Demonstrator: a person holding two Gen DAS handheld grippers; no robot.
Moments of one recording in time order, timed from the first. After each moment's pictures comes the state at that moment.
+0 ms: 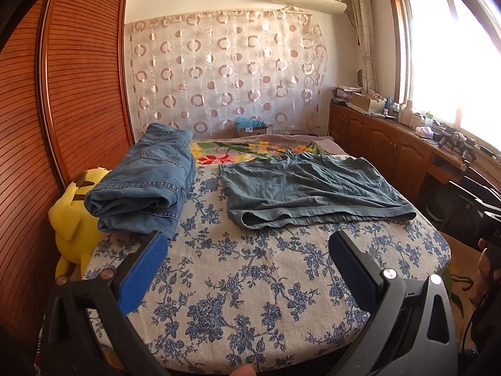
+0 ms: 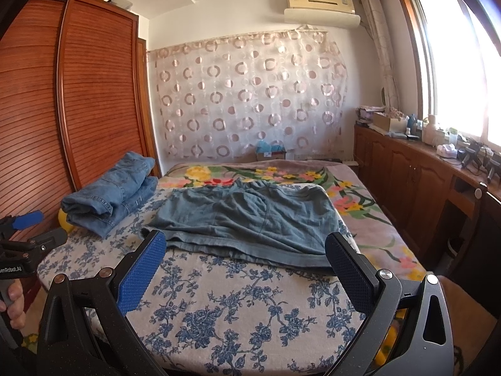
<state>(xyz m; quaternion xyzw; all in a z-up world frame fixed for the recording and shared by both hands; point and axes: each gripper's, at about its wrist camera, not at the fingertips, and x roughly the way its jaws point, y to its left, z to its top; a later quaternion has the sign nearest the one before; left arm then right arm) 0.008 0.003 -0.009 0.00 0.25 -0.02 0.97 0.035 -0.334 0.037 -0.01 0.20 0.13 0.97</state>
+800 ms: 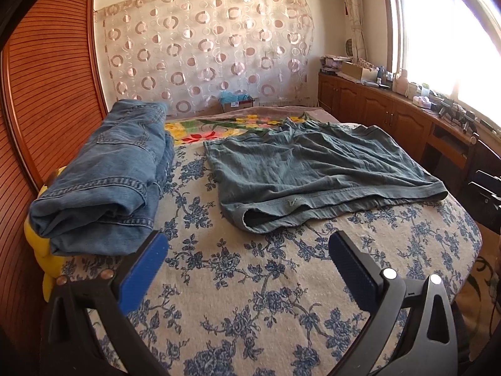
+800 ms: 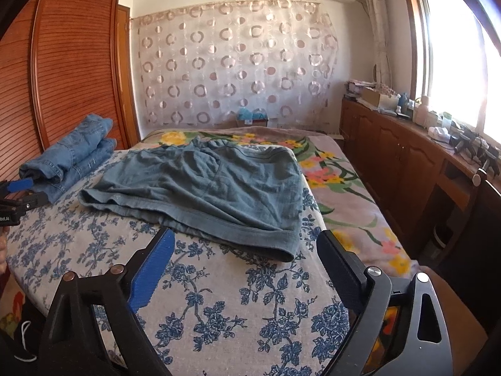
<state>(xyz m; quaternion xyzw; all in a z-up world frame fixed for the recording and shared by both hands) 0.109 0.015 -0.062 0.03 0.31 -0.06 0.95 0.098 -0.388 -0.020 -0.04 0.28 0.10 0.96</state>
